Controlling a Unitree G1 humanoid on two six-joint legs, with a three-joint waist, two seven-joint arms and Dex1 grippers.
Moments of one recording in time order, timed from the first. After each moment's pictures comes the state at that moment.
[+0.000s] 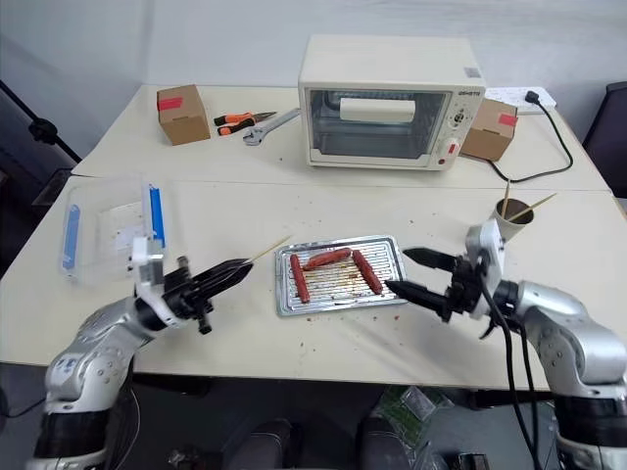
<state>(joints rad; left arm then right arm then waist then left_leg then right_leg) -0.08 0.48 0.24 -0.21 -0.70 0.39 -0.88 -0.13 -0.73 -0.23 -0.18 0.67 0.51 1.09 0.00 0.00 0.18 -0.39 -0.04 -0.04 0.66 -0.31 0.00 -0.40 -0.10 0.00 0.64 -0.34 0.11</state>
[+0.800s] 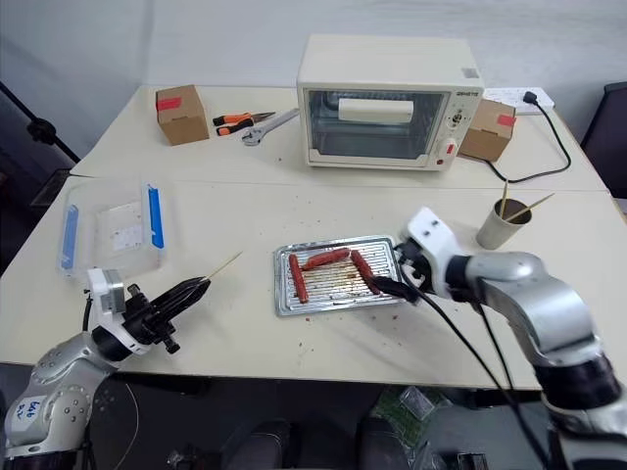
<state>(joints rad) 0.05 0.49 0.34 -0.22 -0.67 0.31 -0.83 -0.57 -0.72 0.12 -0.34 0.44 1.00 0.70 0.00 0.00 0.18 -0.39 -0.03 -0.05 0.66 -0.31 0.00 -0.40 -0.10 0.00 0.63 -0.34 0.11</state>
